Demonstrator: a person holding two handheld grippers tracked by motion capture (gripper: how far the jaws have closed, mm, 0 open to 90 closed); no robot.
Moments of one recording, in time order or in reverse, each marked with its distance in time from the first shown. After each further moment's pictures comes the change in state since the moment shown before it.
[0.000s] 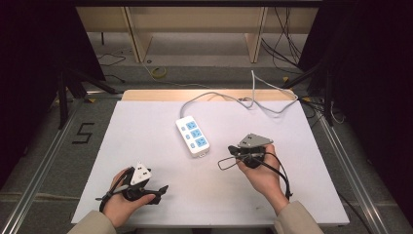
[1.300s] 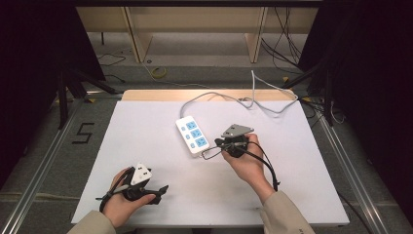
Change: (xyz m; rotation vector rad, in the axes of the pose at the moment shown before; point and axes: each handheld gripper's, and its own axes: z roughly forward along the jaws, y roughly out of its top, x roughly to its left) left arm 0.000 0.001 0.000 -0.001 0.000 0.014; right arm 0.007 0.031 0.038 0.025 0.027 -0.020
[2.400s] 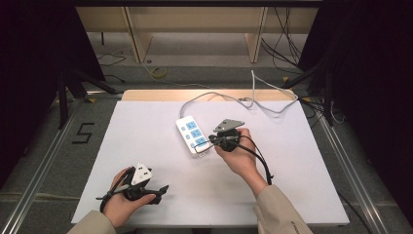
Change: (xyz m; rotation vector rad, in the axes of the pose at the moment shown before) left arm -0.001 0.001 0.001 -0.001 0.000 0.000; right arm 0.000 0.017 0.020 0.025 0.020 -0.013
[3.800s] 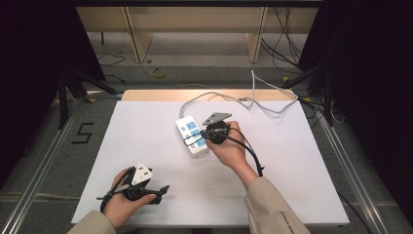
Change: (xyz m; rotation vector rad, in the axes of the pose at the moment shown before) left arm -0.001 0.000 0.001 0.001 -0.007 -0.002; right arm 0.005 0.027 0.023 0.030 0.017 -0.007
